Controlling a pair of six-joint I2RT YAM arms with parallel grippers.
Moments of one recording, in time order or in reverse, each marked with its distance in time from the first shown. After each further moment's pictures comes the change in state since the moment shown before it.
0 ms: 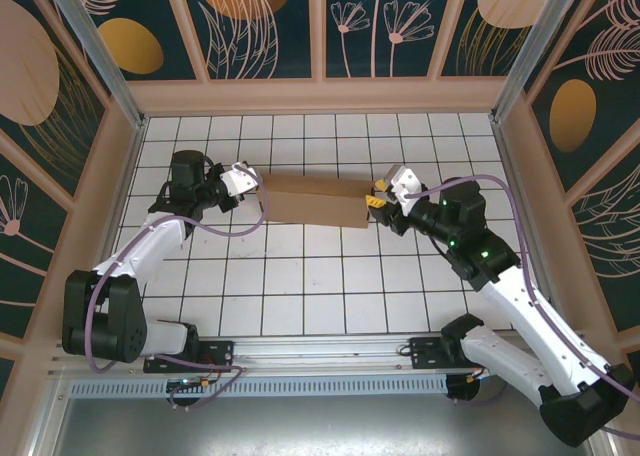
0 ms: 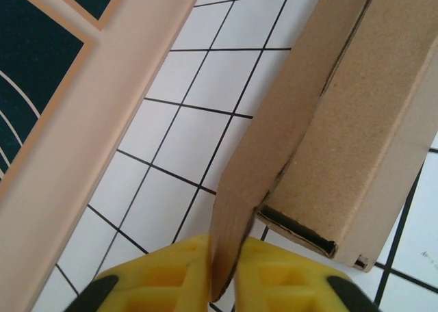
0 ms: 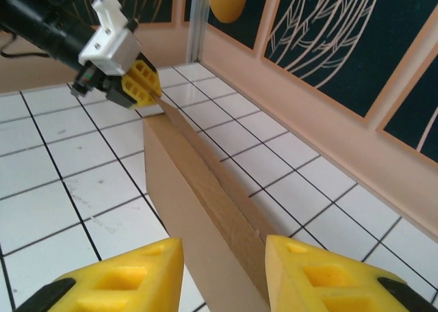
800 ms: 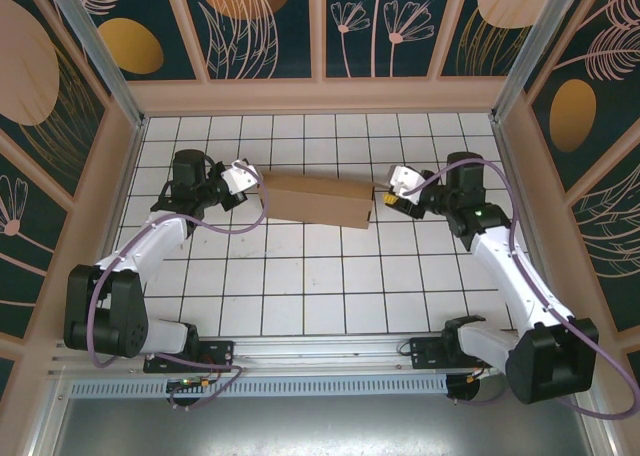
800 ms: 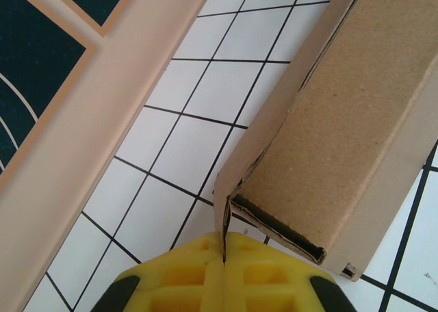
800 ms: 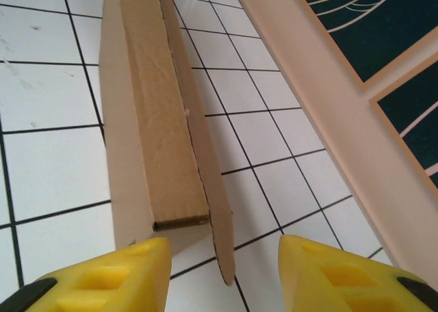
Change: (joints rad) left arm 0.000 0.024 -0.005 0.054 0.023 -0.045; right arm -0.323 0.276 0.046 -0.069 -0.265 -0.618
